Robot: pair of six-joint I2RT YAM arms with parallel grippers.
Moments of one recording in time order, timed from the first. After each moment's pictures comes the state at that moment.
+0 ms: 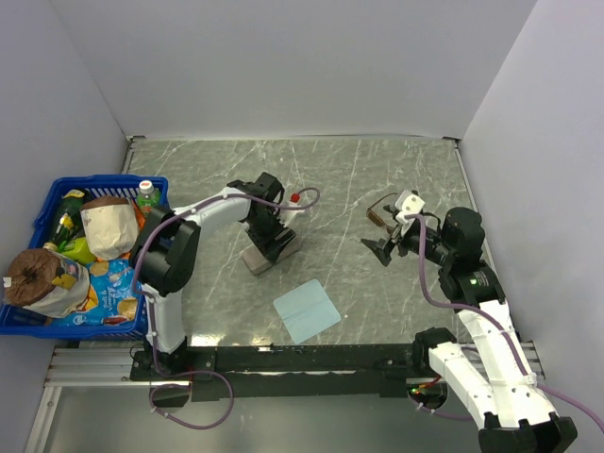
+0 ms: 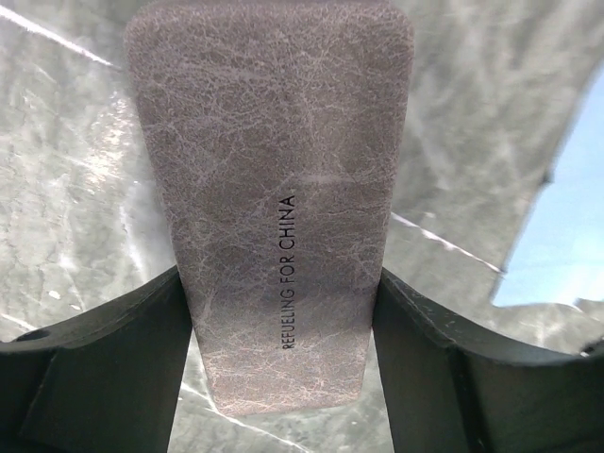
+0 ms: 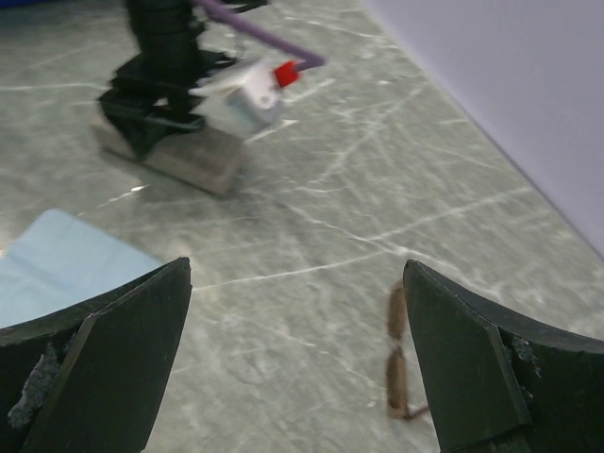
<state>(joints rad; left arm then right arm) -0.55 1.94 1.40 -0.80 0.27 0.39 0.18 0.70 0.78 -0.33 -0.64 -0.43</state>
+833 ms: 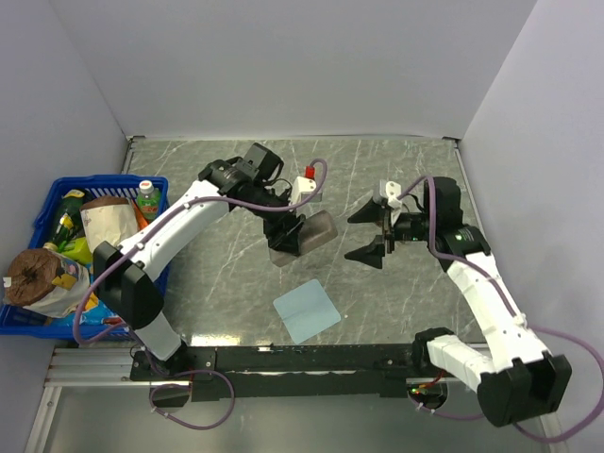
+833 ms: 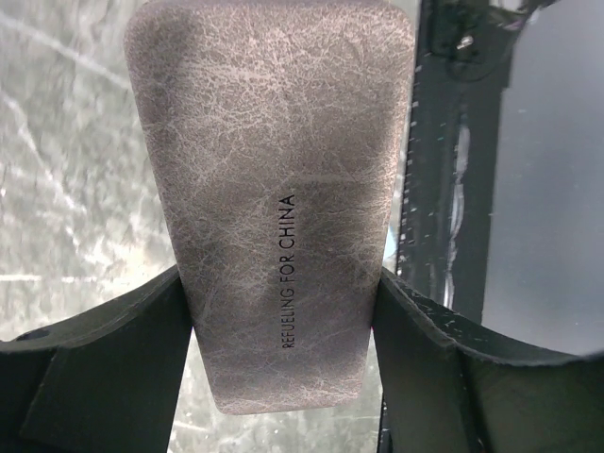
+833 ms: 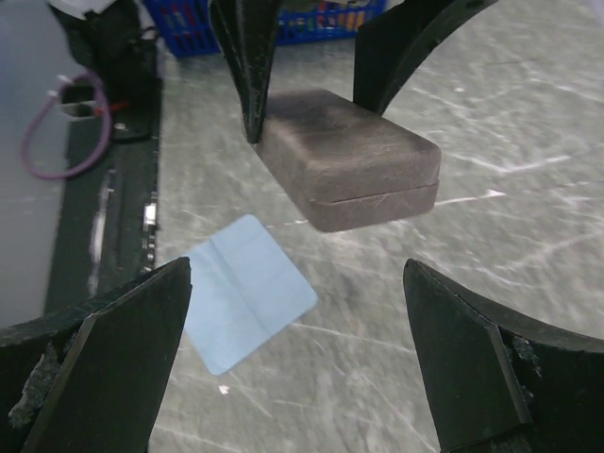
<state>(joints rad) -0.63 1.65 1.62 -1.02 0.74 0.51 0.20 0.99 0.95 -0.49 -1.17 -0.51</state>
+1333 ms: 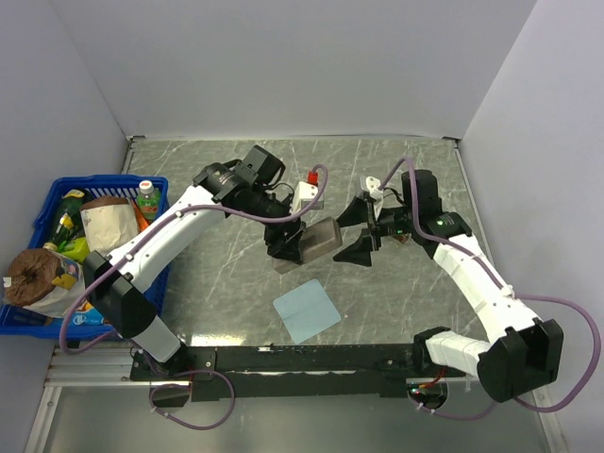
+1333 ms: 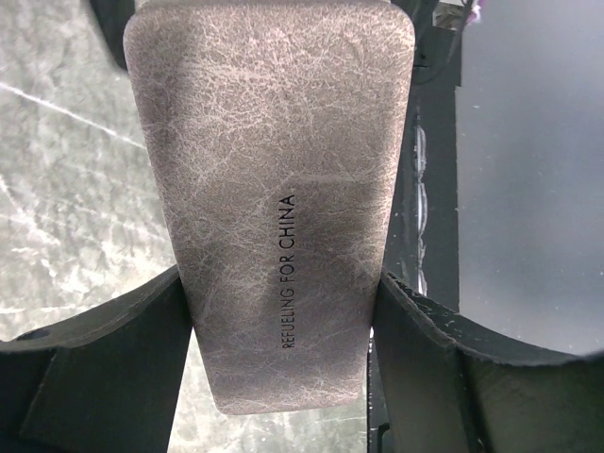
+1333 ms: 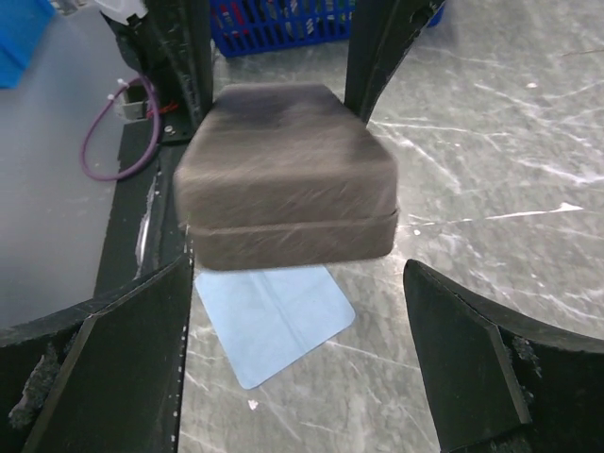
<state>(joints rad) -0.69 1.59 1.63 -1.06 0.79 0.53 0.28 1.13 0.99 -0.49 -1.20 -0.48</state>
